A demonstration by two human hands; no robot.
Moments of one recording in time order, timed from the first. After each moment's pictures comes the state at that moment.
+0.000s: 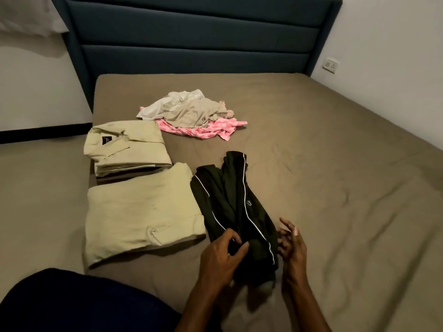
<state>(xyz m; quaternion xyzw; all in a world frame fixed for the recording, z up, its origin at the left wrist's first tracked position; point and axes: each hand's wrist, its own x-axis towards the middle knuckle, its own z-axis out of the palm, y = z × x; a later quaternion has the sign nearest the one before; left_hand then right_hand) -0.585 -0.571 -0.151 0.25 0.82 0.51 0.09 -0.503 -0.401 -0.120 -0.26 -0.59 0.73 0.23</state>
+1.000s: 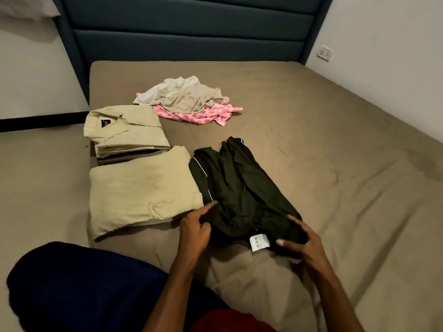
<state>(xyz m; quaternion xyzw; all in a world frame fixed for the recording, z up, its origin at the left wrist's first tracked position) -0.595 -0.616 -0.145 0.11 0.79 0.59 0.11 -0.433 -0.346 -0.150 -0.30 -0.71 0.62 0.13</state>
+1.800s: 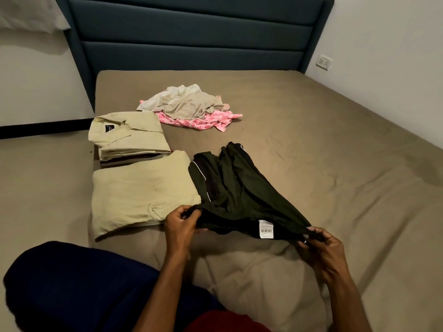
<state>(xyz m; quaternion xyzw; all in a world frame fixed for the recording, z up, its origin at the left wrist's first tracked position) -0.594 -0.624 -0.126 -0.08 0.64 0.76 0.10 -0.415 -0.324 -0.132 -0.37 -0.50 0.75 0.22</state>
